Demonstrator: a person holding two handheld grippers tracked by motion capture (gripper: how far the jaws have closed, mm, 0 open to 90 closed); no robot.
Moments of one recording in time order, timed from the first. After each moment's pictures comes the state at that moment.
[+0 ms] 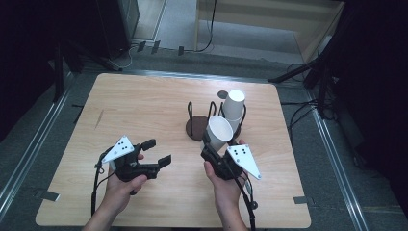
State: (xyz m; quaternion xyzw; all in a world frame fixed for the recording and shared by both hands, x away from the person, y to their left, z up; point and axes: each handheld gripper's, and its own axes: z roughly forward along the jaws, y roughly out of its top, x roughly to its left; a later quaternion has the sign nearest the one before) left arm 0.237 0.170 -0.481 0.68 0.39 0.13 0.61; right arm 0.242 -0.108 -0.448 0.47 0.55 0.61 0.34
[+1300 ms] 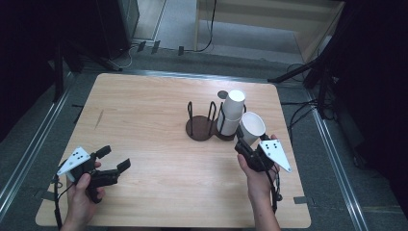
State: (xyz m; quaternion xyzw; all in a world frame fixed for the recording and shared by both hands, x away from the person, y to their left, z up) left arm 0.209 0.273 -0.513 0.64 0.48 0.20 0.57; right arm 0.279 -0.194 -0.466 0.46 0.55 0.57 0.40
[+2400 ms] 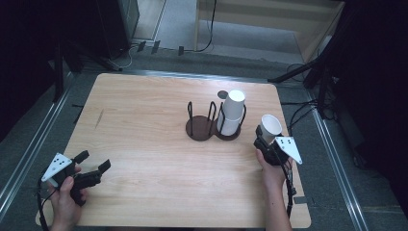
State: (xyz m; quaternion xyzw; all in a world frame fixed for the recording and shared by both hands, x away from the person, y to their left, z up) left arm 0.206 0.320 -0.551 0.62 0.53 0.25 0.53; right arm 0.322 -0.257 -0.515 0.51 0.54 0.51 0.43
